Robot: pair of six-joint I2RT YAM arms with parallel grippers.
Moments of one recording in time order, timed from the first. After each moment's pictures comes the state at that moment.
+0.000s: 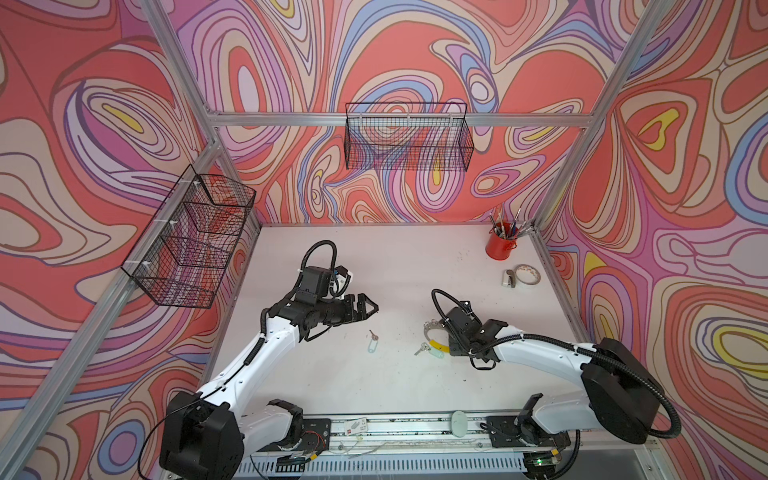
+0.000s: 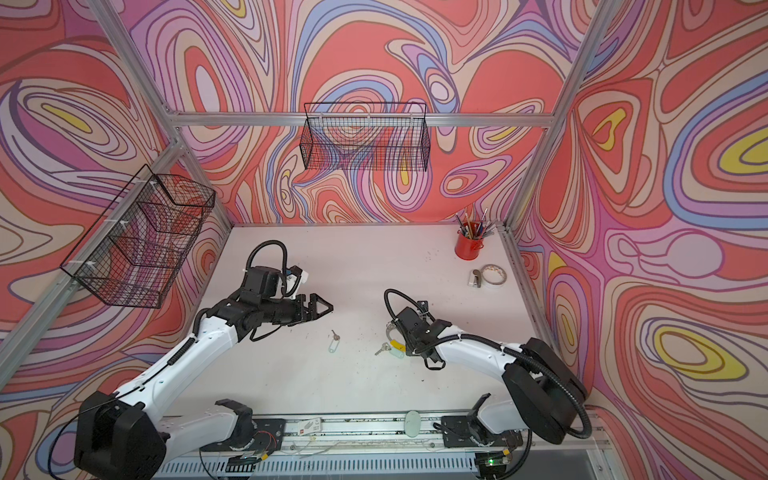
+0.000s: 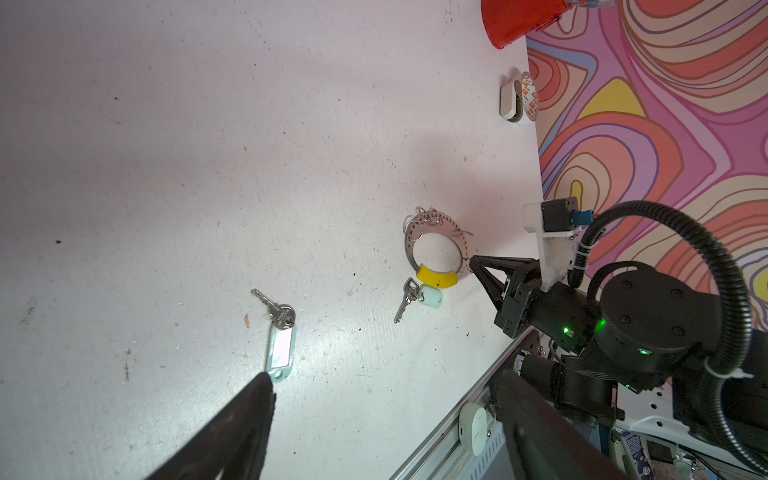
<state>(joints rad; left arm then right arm) -0.33 1.18 0.86 -0.53 0.55 -0.52 0.73 1.39 0.68 -0.56 0.35 0.72</state>
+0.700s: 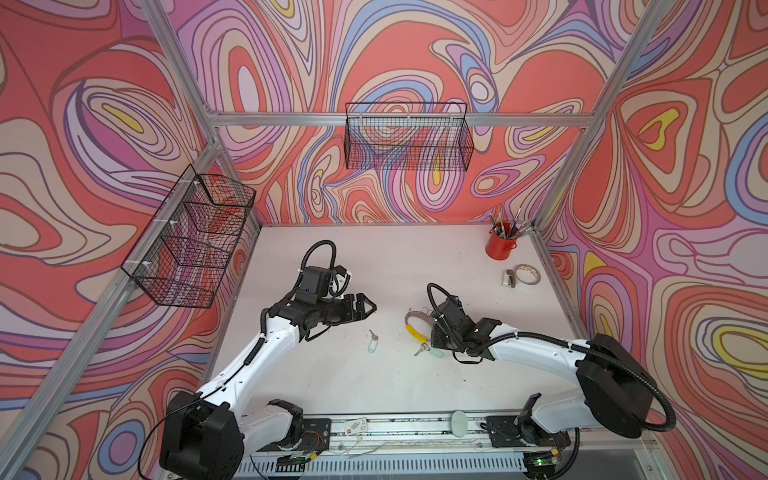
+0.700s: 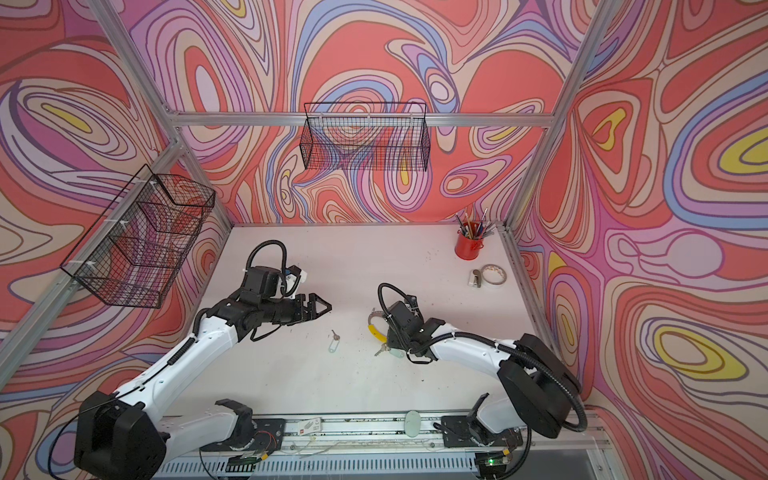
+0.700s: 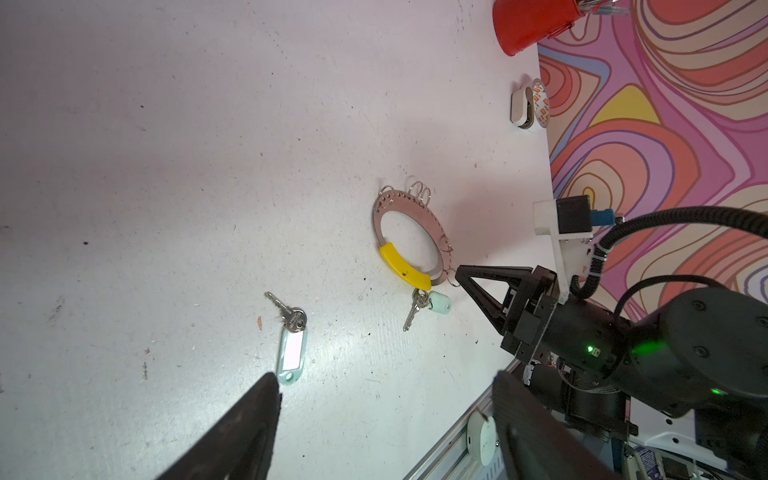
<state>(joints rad) -0.33 1.18 0.86 -0.53 0.52 -0.53 0.77 1.44 0.72 -0.34 0.16 0.89</state>
